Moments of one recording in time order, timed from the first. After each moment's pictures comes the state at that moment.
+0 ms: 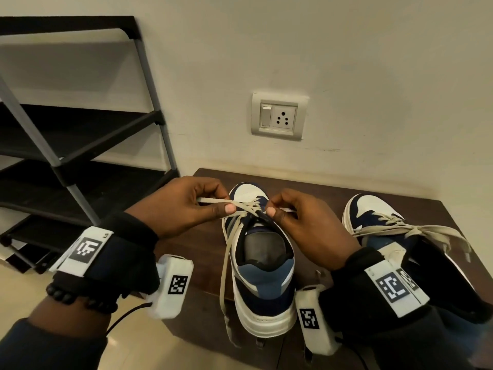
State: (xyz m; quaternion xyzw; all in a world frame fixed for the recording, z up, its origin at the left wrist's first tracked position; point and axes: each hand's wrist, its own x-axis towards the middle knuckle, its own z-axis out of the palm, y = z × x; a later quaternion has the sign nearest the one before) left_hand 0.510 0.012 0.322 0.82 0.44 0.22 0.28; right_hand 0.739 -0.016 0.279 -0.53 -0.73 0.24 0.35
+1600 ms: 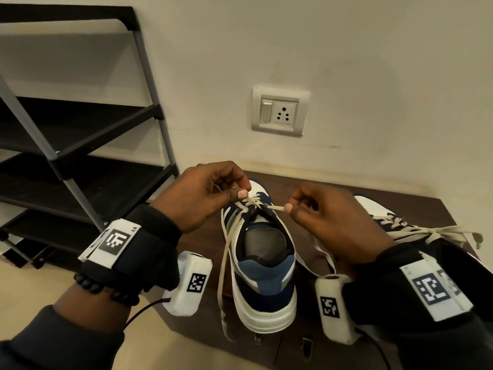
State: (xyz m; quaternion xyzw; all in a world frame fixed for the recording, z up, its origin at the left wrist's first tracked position) left_hand 0.532 0.018 0.313 0.82 0.43 0.28 0.24; right_hand 0.764 -0.027 0.297 -0.57 -0.75 0.16 0.31
